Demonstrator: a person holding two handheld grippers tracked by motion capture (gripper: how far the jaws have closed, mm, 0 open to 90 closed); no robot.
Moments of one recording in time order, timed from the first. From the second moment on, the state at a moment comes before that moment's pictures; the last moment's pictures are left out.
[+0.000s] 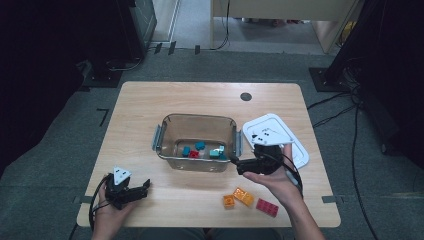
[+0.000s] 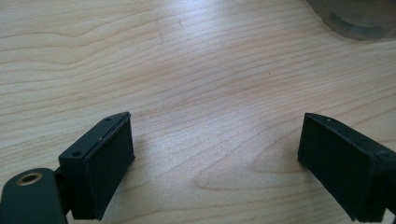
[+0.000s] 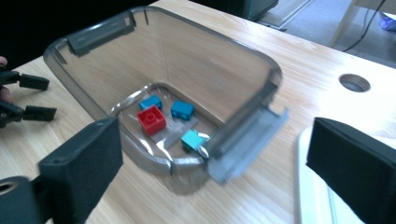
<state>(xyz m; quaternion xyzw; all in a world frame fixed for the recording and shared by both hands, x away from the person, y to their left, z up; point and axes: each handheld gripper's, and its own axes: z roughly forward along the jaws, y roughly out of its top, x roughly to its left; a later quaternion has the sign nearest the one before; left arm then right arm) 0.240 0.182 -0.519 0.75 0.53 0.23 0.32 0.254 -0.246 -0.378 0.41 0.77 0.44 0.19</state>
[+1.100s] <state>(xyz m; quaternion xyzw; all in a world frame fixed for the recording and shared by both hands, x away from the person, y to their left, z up) 0.240 0.182 -0.519 0.75 0.53 0.23 0.32 0.200 -0.258 -0.479 0.36 0.84 0.38 0.13</state>
